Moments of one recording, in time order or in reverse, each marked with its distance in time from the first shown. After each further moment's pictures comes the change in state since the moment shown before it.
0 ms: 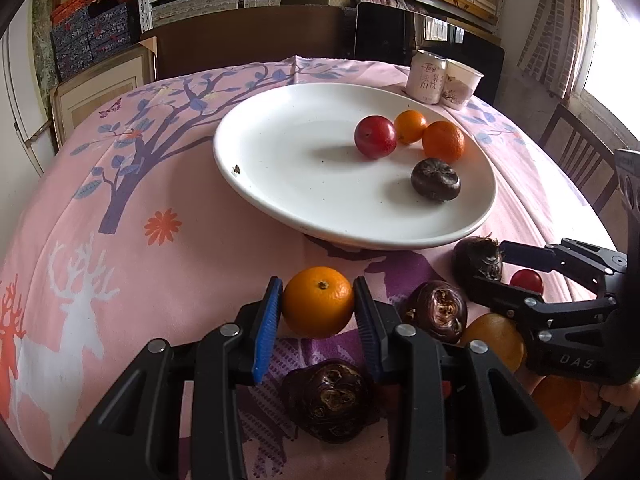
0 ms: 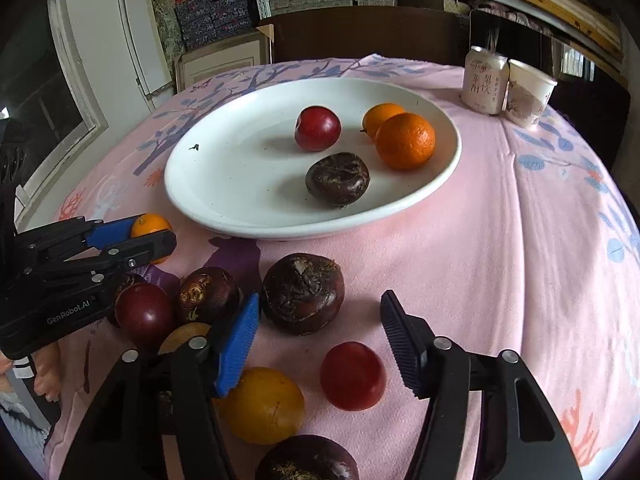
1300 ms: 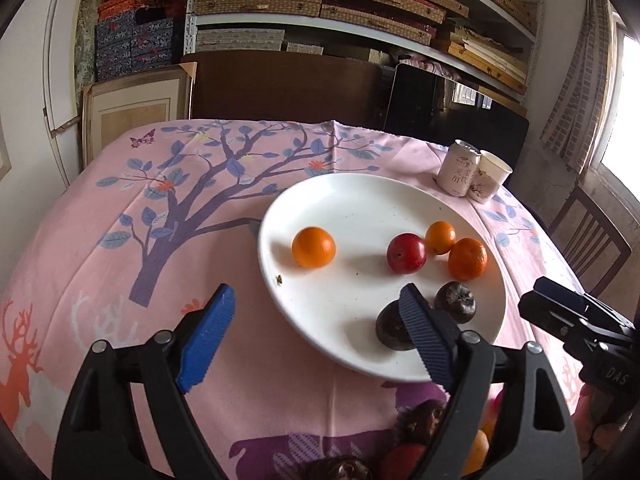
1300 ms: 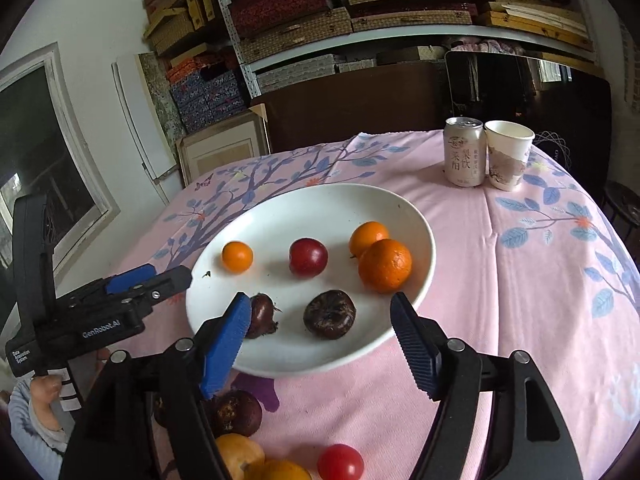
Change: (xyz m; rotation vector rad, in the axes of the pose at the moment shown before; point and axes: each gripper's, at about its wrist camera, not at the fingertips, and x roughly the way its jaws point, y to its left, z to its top) left arm -0.023 0.030 0.049 -0.155 -0.184 0.038; right arm -0.043 -0.029 0.041 0.132 -0.250 0.049
